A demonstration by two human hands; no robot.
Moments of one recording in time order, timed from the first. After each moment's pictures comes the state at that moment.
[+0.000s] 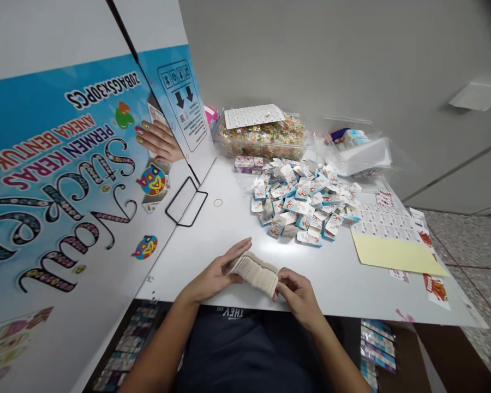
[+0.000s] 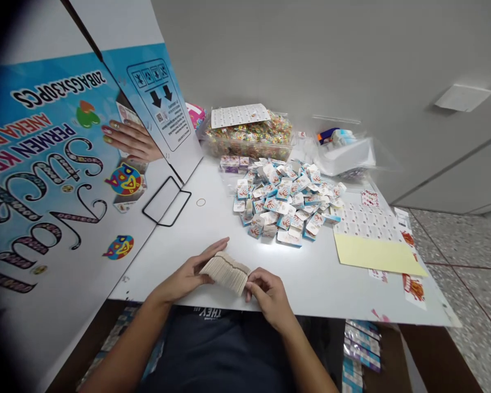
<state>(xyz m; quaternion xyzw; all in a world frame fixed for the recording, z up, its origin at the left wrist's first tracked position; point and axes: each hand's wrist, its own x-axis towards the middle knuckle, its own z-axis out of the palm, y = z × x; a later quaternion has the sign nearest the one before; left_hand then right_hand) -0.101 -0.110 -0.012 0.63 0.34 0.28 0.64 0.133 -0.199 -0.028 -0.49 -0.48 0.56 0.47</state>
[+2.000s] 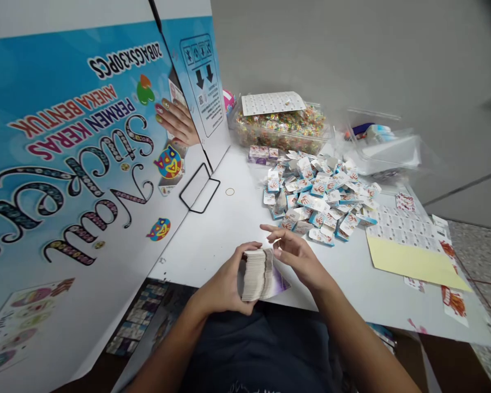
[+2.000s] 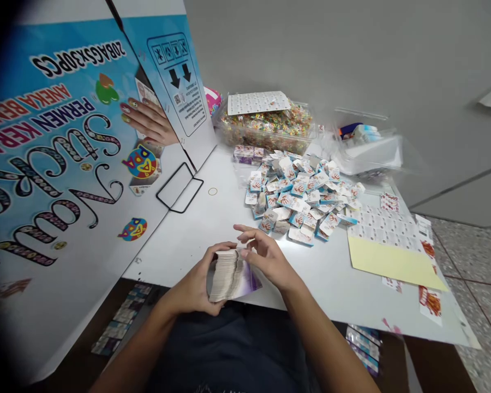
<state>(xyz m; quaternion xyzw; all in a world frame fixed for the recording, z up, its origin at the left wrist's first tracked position) -0.098 -0.148 -0.006 0.72 0.36 0.30 0.51 0.118 -0.128 0.027 -0.36 -0.50 0.65 0.44</state>
